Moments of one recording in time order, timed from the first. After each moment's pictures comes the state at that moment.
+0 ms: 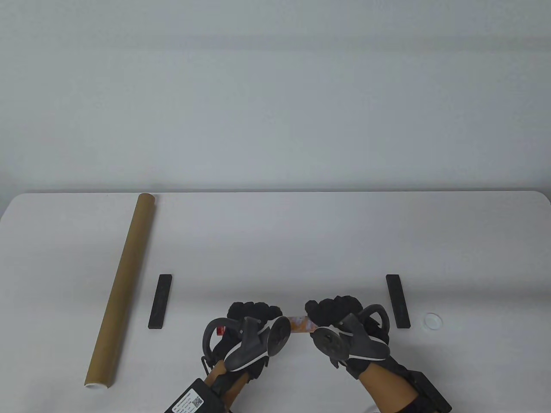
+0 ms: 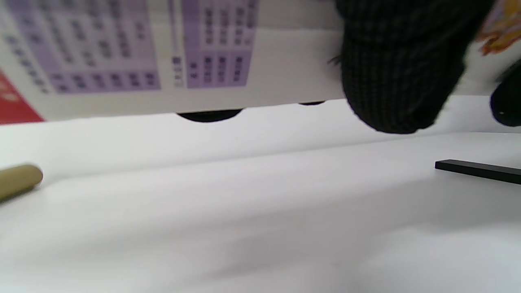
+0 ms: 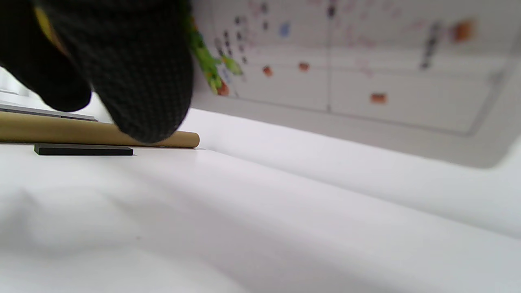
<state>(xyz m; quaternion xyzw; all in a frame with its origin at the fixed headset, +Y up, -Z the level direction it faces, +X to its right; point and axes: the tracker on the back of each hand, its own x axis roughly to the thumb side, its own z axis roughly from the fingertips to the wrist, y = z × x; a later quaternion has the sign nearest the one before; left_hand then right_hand) -0.072 -0.683 -0.308 0.04 -0.12 -0.02 0.99 0.106 -0.681 -0.309 -0.29 0.14 -0.94 0.06</state>
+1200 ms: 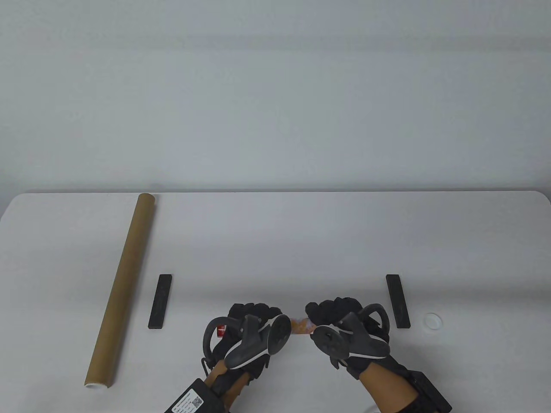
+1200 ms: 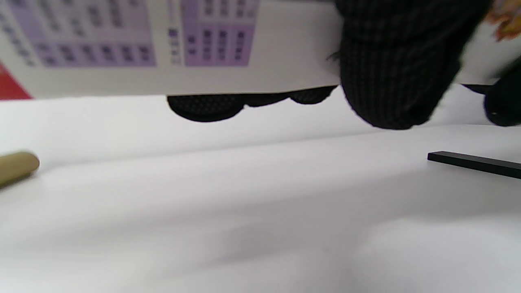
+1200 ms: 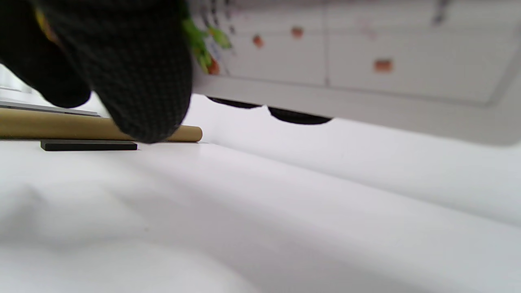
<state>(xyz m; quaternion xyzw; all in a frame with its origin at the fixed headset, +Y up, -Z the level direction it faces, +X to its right) -0.071 -0.681 -0.308 0.02 -0.13 -0.02 0.99 0.106 -0.682 -0.311 -0.30 0.12 -0.95 0.05</state>
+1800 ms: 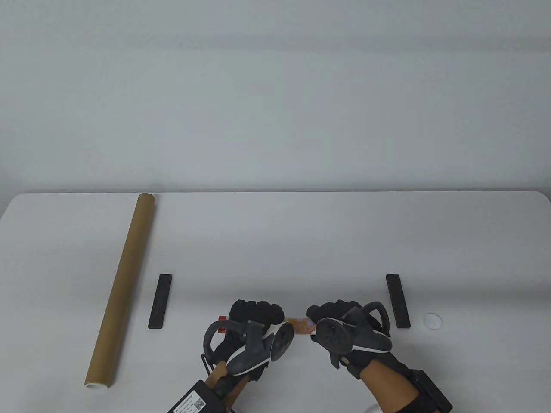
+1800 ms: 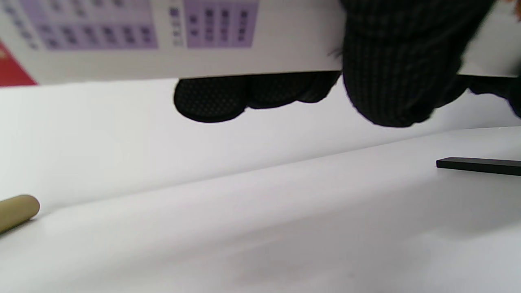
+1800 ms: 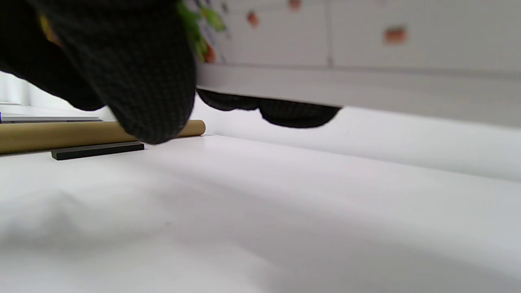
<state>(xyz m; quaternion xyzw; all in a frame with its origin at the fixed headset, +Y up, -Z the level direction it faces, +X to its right) -0.065 -0.679 -0.299 0.11 -0.14 -0.07 0.98 0.112 -0.682 -0.319 -0.29 0.06 -0.95 -0.01</state>
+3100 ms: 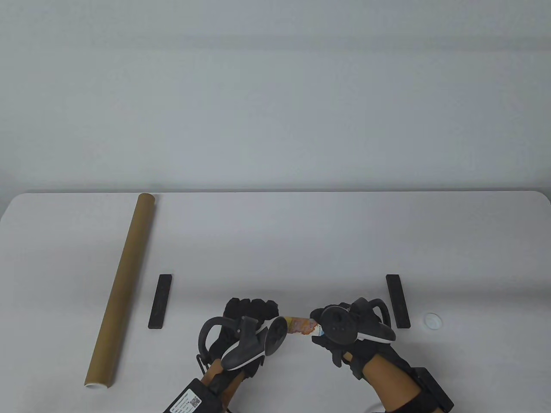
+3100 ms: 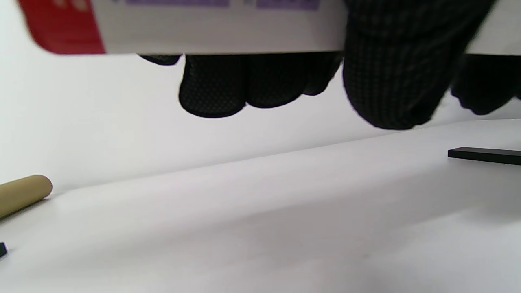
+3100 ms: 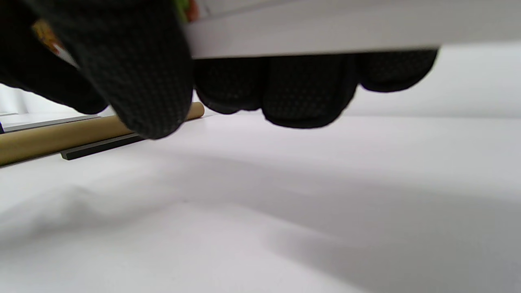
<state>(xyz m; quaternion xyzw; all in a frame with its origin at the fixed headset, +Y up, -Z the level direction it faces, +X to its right) -0.077 -0.683 -0.308 0.08 -0.13 -0.07 0.99 0.121 -0.690 -0.332 -0.28 -0.01 -0.96 -0.06</state>
